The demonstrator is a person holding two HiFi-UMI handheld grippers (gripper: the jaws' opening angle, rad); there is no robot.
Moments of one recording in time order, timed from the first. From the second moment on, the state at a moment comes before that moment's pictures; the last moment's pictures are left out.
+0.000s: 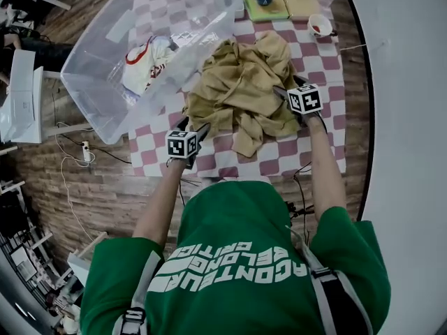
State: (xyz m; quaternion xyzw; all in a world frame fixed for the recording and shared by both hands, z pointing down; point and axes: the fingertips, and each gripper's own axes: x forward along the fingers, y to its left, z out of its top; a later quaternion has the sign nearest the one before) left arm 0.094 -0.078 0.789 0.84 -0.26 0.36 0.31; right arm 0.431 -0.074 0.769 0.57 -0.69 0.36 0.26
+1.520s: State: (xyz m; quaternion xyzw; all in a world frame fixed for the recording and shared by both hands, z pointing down) left arm 0.146 -0.104 0.807 0.82 -0.30 0.34 0.34; right arm 0.374 -0.106 0.798 0.49 -0.77 0.29 0.28
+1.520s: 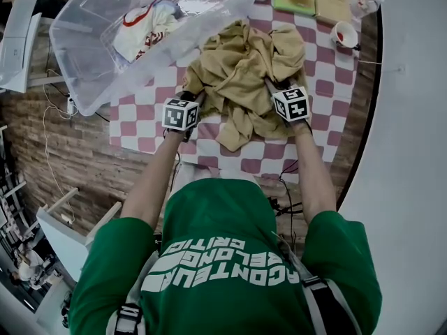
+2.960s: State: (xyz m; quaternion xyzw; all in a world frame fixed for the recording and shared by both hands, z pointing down) left arm 0.251 -0.144 0.453 0.99 -0.10 0.04 0.12; right arm 0.426 -0.086 0.410 0.71 -0.69 -0.01 0.10
